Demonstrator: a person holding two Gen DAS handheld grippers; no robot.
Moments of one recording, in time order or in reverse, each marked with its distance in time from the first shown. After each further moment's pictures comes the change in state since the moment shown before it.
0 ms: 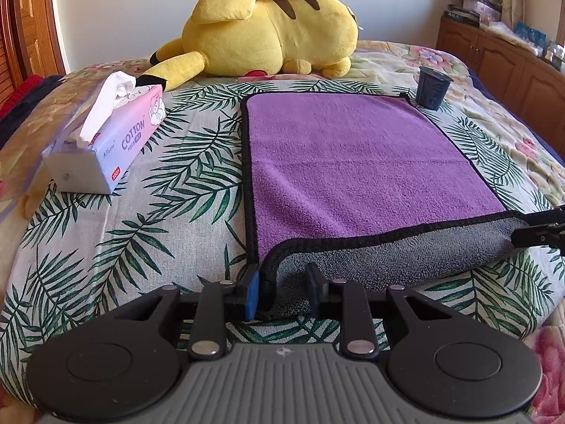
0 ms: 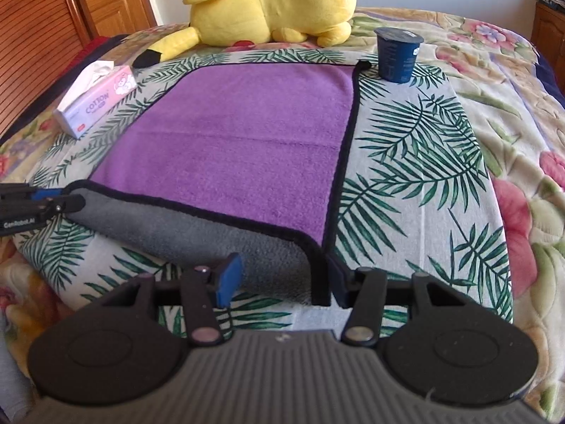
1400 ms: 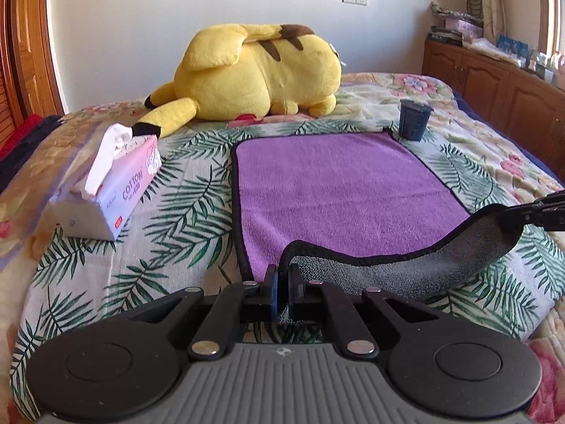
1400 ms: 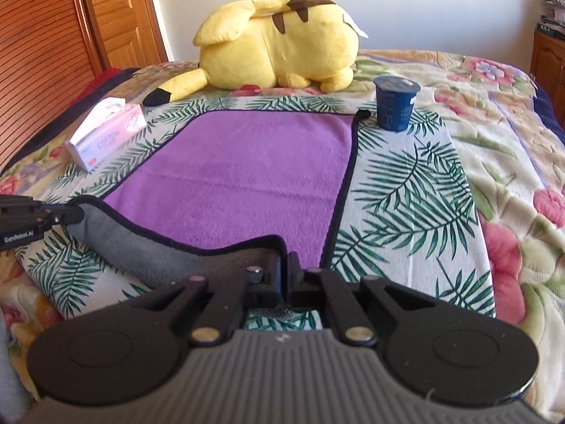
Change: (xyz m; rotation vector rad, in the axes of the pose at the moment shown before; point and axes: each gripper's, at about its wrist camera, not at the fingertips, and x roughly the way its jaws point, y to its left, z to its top) left arm -0.026 -0.012 0.011 0.044 -0.136 -0.004; right arm -0.015 -0.007 0.012 -0.025 -0.141 0.017
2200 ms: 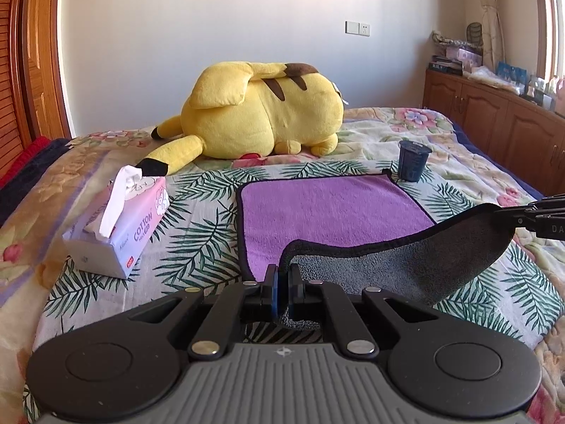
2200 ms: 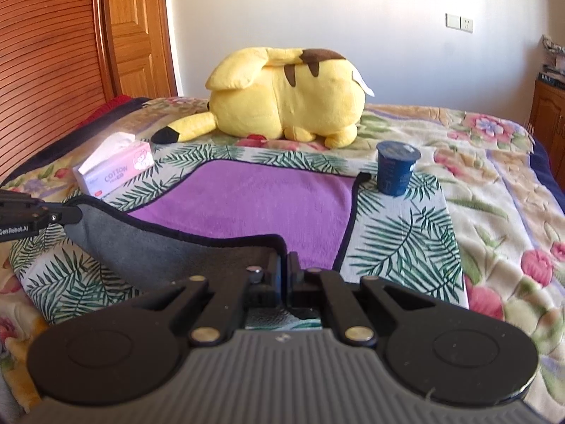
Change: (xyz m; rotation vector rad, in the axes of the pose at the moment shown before) left arm -0.020 0.001 0.023 -0.019 -0.098 0.004; right arm -0.018 0.010 0.021 -0.080 -0.157 -0.018
